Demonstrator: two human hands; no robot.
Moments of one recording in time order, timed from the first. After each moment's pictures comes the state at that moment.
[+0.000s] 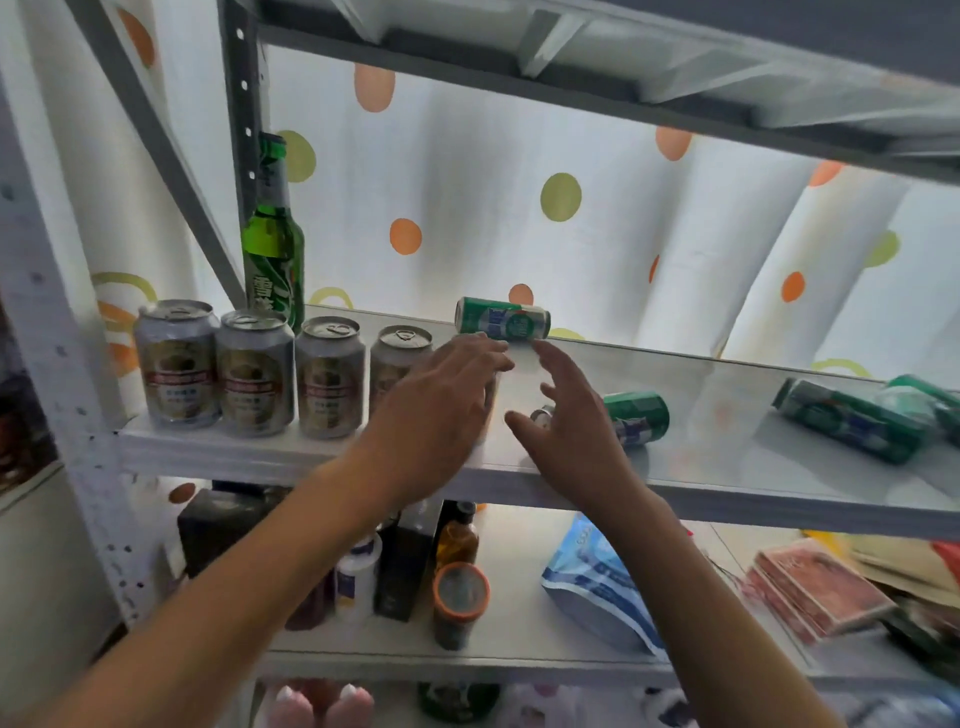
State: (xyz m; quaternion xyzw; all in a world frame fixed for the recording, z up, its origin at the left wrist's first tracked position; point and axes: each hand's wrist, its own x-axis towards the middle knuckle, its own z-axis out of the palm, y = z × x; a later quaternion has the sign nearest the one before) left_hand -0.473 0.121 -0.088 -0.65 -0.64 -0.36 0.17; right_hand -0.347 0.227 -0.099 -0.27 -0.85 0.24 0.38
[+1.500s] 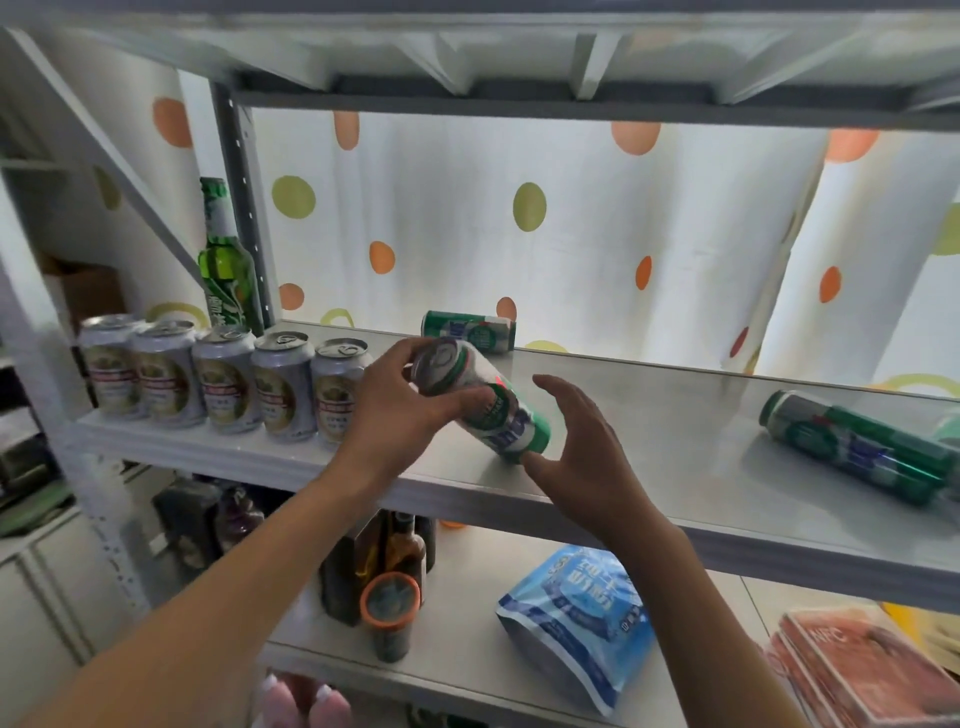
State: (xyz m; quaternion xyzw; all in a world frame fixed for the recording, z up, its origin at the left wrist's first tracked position) left_hand -0.358 0.230 -0.085 -0.37 -0.69 -0.62 0.02; right_hand -0.218 0.367 -0.120 -0.16 -0.88 0.26 0.35
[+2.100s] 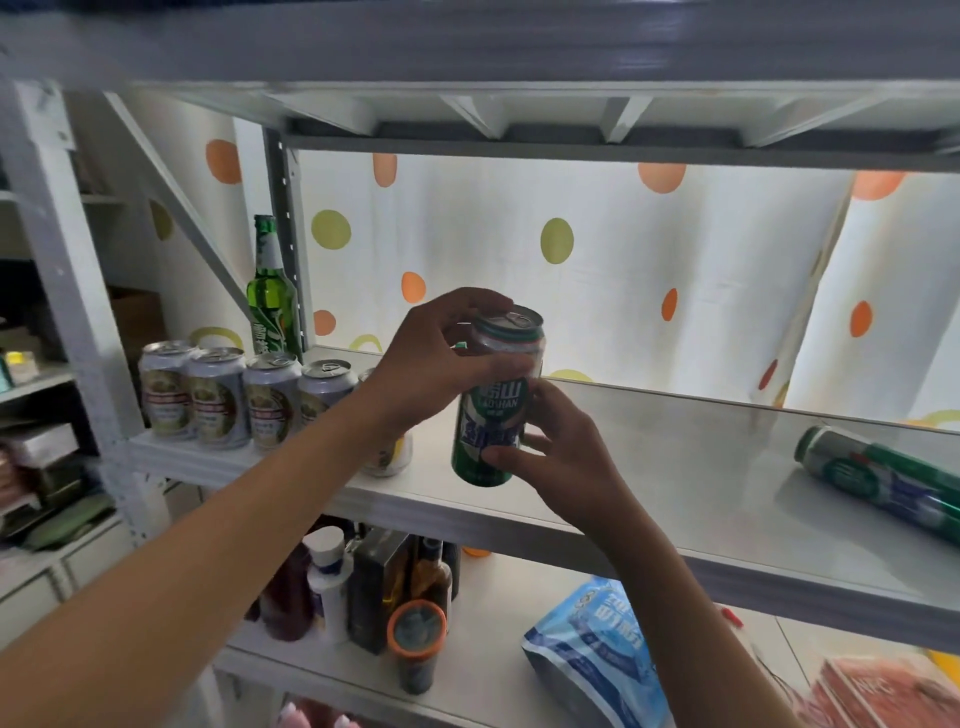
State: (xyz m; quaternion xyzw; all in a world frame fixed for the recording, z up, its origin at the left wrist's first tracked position) left_hand -0.369 0.210 -0.015 -0.51 -0.62 -0.60 -0.03; right_hand -0.255 0.335 -0.092 -0.06 -0.81 0.48 0.34
